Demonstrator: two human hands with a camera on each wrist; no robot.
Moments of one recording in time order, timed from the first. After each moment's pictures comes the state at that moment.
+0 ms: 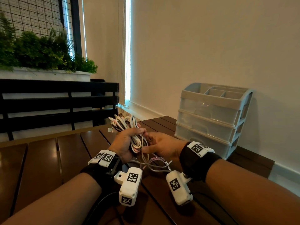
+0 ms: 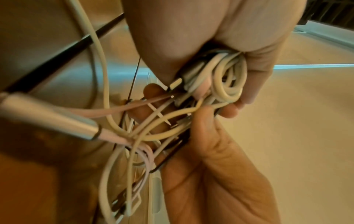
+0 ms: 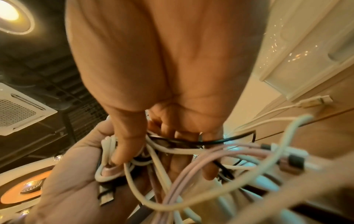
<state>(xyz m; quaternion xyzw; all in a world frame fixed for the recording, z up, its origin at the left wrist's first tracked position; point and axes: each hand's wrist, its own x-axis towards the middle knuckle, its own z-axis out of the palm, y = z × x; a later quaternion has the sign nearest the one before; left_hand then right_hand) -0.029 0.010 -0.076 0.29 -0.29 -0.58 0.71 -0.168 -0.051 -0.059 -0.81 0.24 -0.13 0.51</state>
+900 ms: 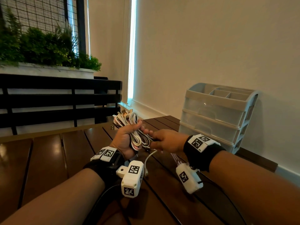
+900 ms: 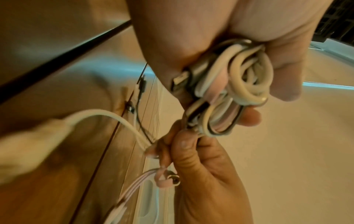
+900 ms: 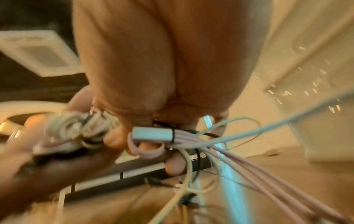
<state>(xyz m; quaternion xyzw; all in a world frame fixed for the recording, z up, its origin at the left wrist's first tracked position) -0.024 0.018 -0.073 0.18 -0.28 -0.60 0.73 -0.166 -0.062 -0.043 -0.94 0.29 -0.03 0.18</state>
